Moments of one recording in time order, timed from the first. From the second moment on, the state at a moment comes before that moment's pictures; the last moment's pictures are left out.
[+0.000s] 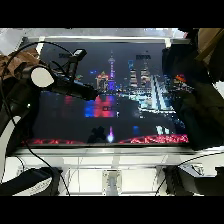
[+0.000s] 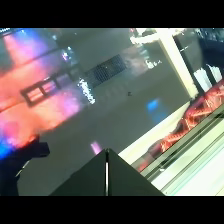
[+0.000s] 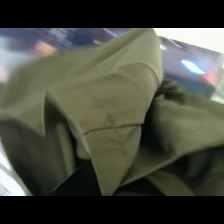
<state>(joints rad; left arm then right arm) -0.41 -1.18 1.34 1.12 -1.17 -1.41 -1.50 -1.04 1.25 -1.00 1.37 1.37</state>
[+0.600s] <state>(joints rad) -0.41 -1.18 1.34 1.12 -1.17 -1.41 -1.41 -1.02 1.39 -1.06 1.61 1.46</state>
